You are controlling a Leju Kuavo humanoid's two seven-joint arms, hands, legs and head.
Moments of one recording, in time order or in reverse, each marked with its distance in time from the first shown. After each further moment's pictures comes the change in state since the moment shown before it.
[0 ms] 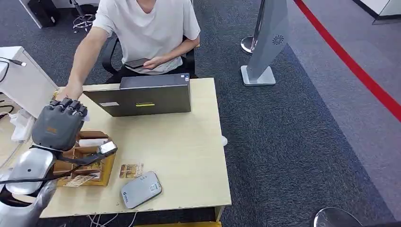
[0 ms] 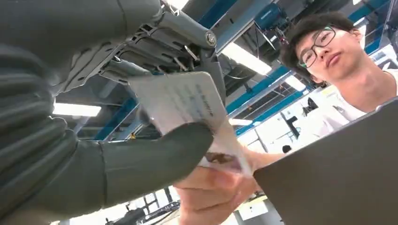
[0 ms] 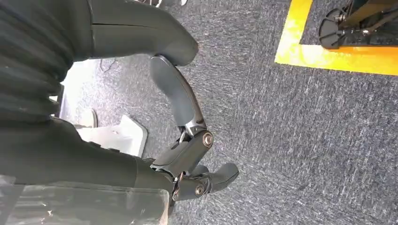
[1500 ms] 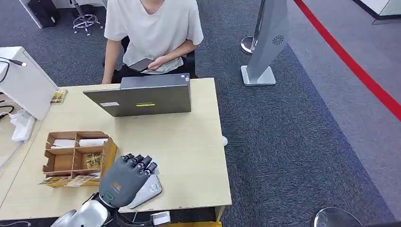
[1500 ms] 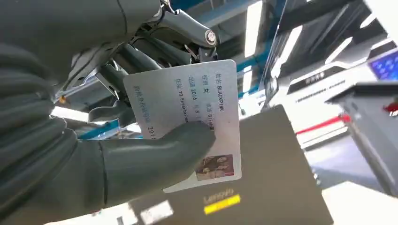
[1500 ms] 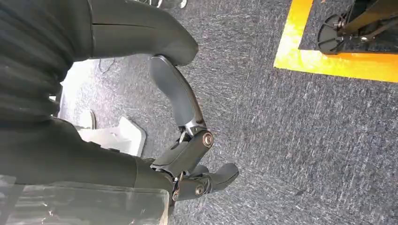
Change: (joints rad) left arm 0.216 -0.089 -0.349 -0.208 -0.031 0.040 -0.020; right arm 0.013 0.043 0.000 -0.041 0.000 0.011 -0.007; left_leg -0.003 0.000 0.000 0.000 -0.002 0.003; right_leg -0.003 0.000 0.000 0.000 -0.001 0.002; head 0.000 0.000
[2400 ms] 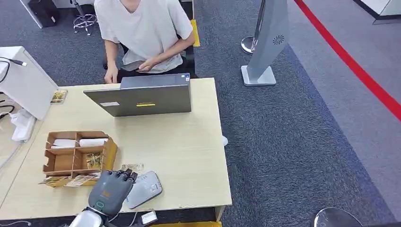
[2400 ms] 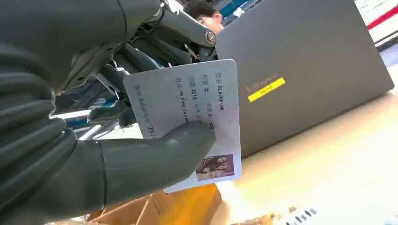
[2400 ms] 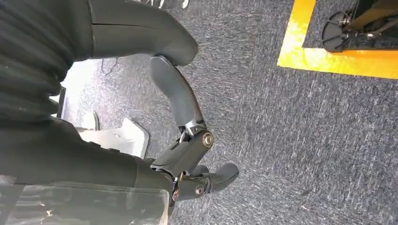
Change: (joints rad) left arm 0.153 0.014 0.126 0.126 -0.030 -0.042 0.110; right arm 0.011 0.010 -0.008 -0.035 0.000 0.008 0.004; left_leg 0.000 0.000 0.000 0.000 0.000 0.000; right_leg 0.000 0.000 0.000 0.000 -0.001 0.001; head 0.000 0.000
